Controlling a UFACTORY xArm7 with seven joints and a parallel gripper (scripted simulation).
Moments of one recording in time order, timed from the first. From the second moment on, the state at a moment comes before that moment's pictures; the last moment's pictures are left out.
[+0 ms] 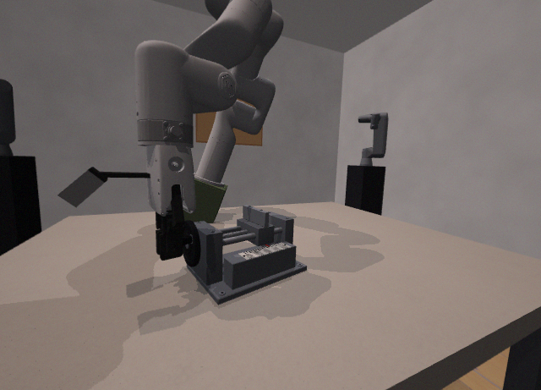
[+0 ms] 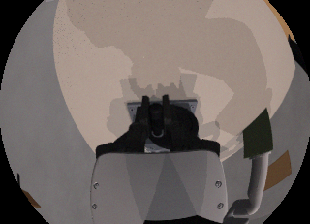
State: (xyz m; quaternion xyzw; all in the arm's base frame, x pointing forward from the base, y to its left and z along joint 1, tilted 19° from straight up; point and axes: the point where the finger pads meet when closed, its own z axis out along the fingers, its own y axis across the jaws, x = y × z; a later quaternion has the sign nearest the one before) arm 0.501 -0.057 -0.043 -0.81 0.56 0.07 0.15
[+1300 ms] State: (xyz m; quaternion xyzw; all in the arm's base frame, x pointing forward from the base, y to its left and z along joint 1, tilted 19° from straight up) arm 0.506 -0.053 -0.052 -0.81 0.56 0.07 0.15
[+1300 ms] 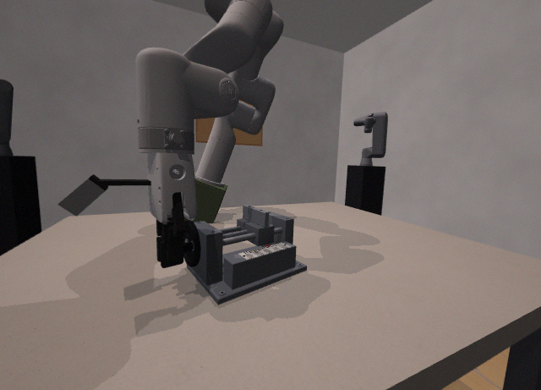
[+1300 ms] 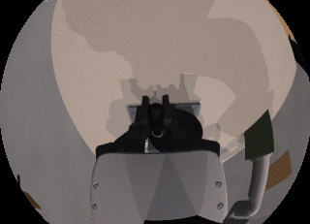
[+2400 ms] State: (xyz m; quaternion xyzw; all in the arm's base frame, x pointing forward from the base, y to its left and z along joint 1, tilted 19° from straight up) arm 0.495 -0.048 -0.082 -0.81 0.56 0.07 0.15
